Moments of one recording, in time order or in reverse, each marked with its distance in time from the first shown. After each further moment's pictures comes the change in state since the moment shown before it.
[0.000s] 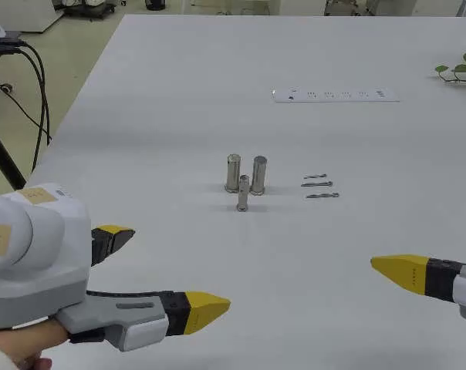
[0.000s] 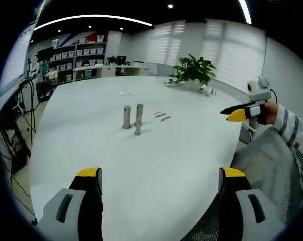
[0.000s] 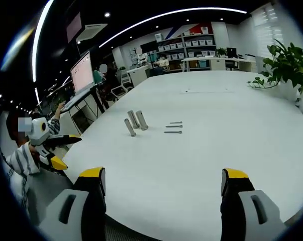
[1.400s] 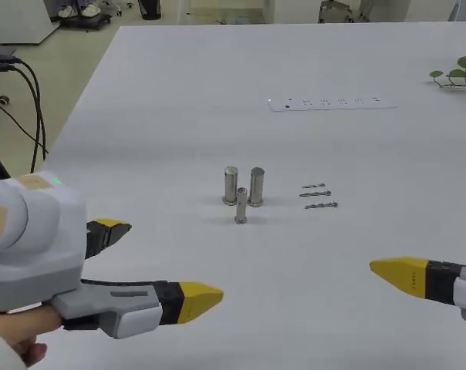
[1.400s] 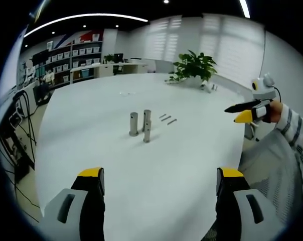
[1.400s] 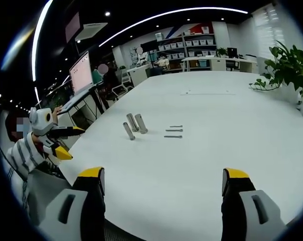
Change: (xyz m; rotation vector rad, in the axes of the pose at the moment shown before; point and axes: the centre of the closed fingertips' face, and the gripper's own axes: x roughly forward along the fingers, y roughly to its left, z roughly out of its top) left arm 0.002 0.010 0.018 0.033 0.018 -0.001; right arm 0.002 -0.005 0.008 -0.006 -0.001 -0.010
